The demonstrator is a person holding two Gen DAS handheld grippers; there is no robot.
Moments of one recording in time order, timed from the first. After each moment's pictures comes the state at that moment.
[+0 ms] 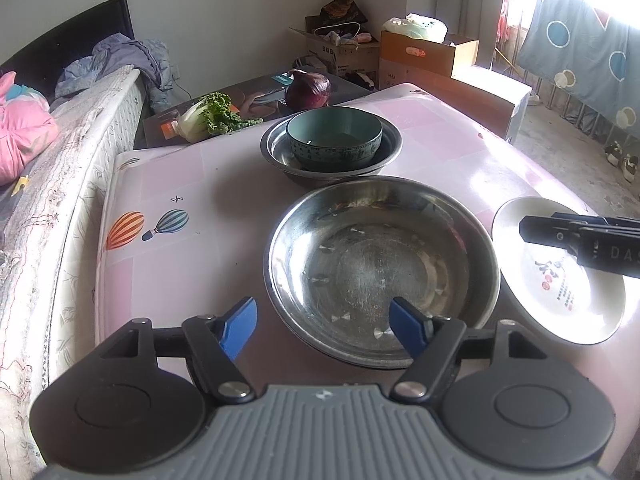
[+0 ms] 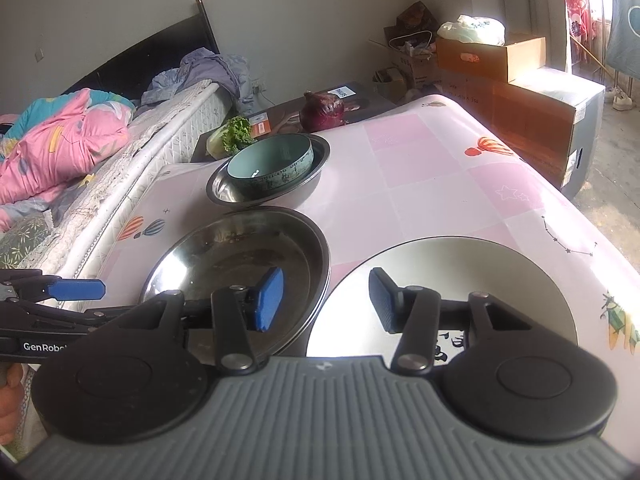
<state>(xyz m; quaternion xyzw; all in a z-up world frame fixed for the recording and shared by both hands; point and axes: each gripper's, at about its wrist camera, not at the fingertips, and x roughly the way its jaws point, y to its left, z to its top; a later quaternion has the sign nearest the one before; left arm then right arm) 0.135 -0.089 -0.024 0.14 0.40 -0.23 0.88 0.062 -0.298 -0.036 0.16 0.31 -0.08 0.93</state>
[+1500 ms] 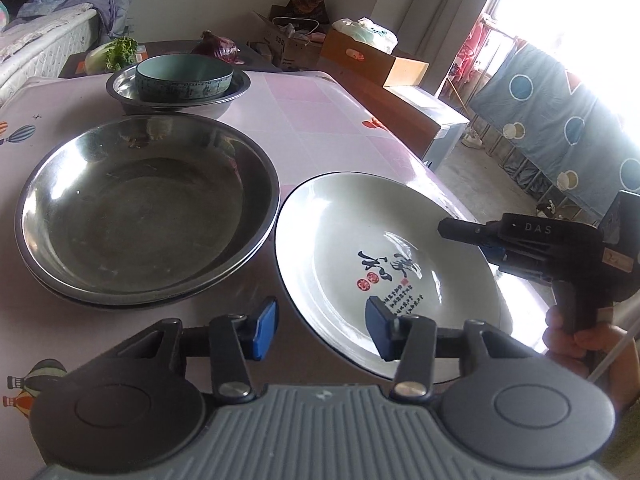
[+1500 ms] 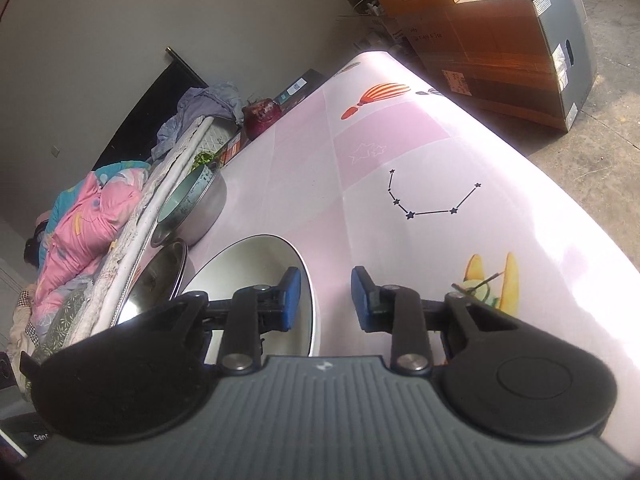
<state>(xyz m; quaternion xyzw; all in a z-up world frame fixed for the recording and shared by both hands) 0.075 -0.201 -0.087 -0.02 0.43 -0.30 0.85 0.023 -0.509 -0.126 0.34 0.30 -0.01 0.89</state>
